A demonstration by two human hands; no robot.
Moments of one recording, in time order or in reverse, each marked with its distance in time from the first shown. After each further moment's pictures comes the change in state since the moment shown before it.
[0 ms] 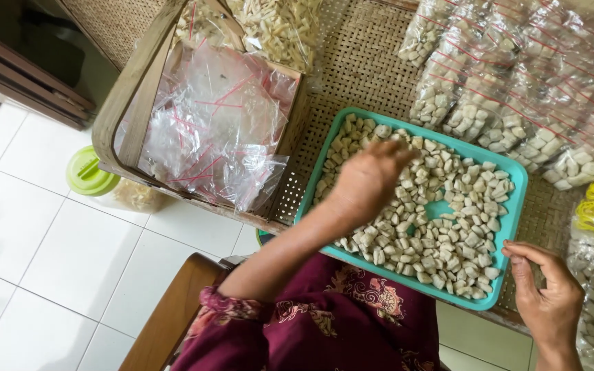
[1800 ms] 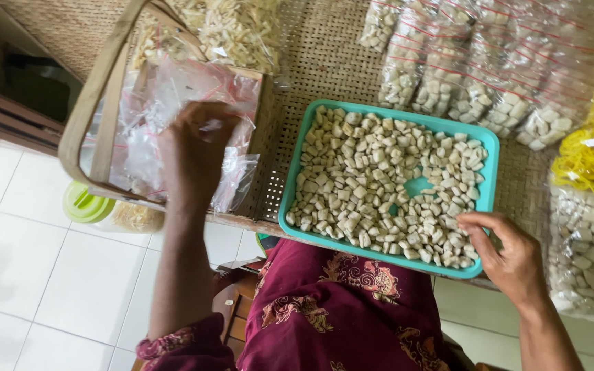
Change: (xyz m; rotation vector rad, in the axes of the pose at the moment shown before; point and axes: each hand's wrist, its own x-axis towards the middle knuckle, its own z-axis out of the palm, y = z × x) left_hand -0.079 -0.071 -0.124 0.020 0.657 -0.192; right_hand 0.010 -0.027 0.001 0.096 -0.079 0.022
